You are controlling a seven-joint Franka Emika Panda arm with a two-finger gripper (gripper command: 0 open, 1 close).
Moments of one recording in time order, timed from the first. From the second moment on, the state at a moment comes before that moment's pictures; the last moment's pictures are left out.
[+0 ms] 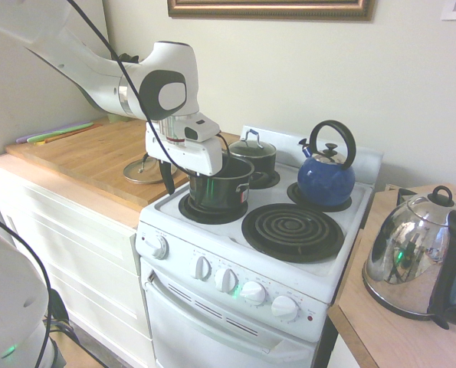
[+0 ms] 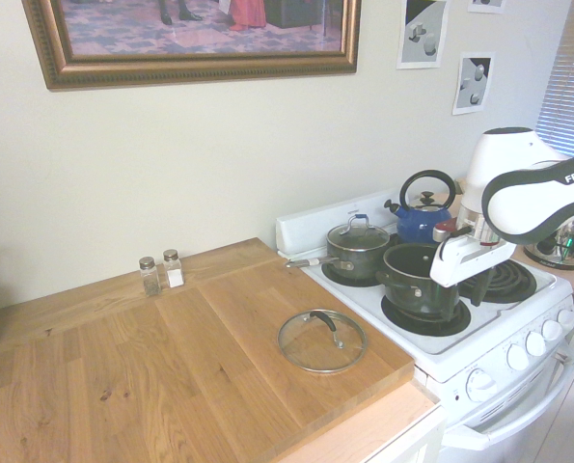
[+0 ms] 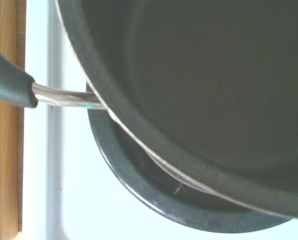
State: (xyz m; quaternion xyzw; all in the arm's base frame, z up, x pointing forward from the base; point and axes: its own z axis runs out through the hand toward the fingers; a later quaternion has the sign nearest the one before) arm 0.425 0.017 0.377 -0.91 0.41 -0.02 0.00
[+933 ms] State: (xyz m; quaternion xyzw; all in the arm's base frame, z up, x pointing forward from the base) arm 0.408 0.170 0.451 -0.94 0.34 -0.03 0.01
